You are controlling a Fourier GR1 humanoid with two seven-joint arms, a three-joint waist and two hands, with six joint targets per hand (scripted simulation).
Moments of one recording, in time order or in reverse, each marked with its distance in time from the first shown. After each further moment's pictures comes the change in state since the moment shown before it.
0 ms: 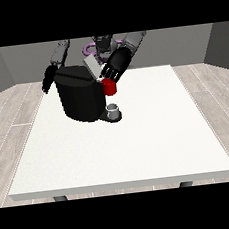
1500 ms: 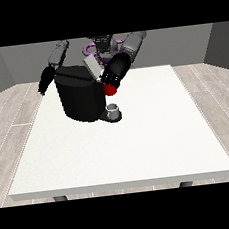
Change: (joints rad) left arm -0.030 0.059 -0.042 0.030 -0.105 0.119 -0.101; right arm -0.048 -0.021 -0.013 -0.024 -0.002 -0.003 0.046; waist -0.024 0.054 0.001
